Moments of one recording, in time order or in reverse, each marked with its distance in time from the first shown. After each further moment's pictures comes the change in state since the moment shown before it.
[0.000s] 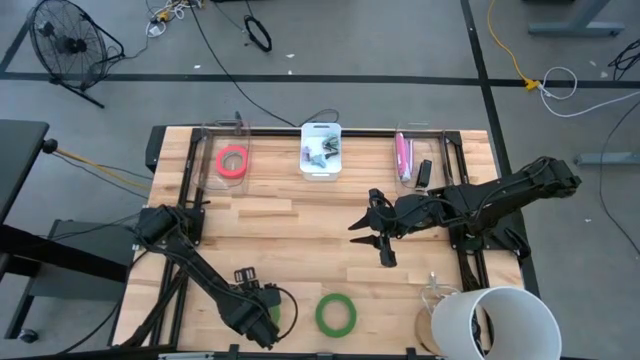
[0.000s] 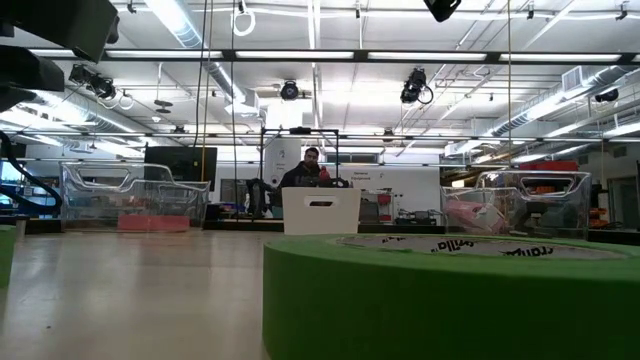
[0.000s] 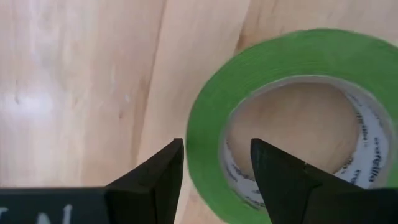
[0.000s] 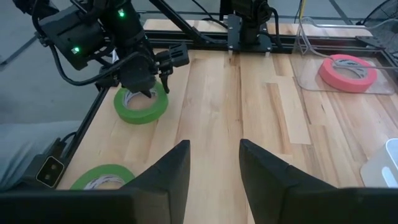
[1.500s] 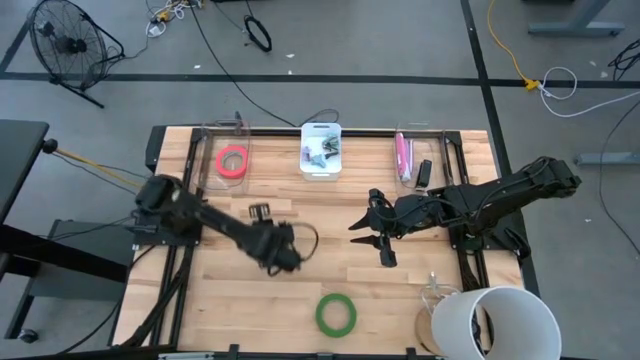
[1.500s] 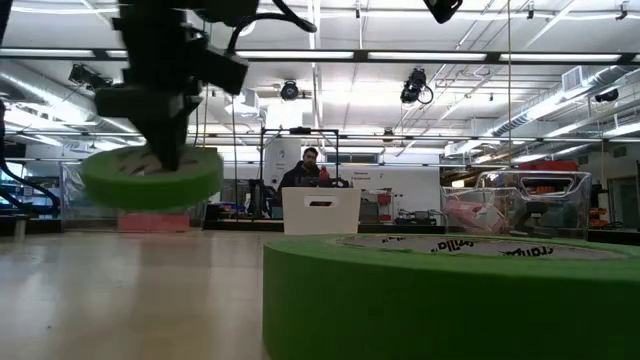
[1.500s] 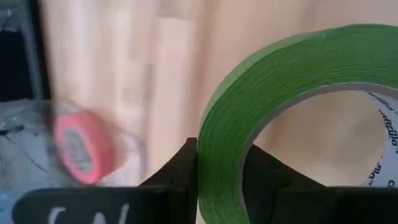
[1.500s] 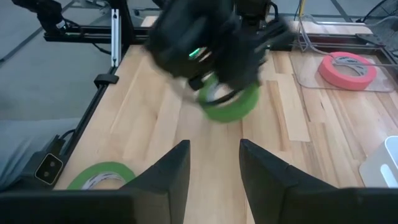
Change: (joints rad) left arm 0.412 -0.187 -0.139 -0.163 -0.367 0.458; right arm 0.000 0.000 -0.001 -0.010 0.002 -0.001
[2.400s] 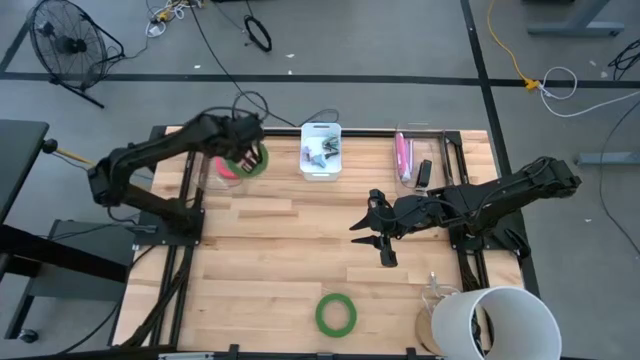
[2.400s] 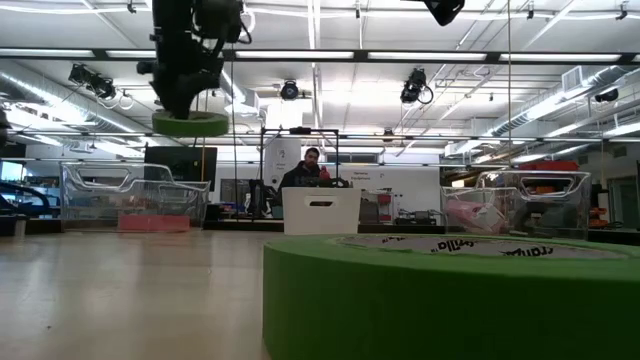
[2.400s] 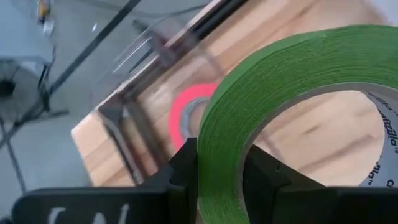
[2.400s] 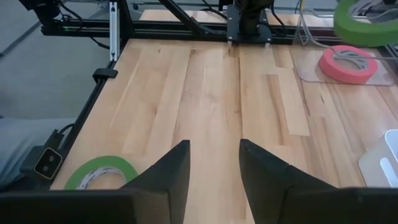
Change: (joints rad) left arm 0.856 -0.451 -0.012 -0.001 -0.004 0.218; right arm 0.000 0.000 0.000 -0.022 -0.001 0.005
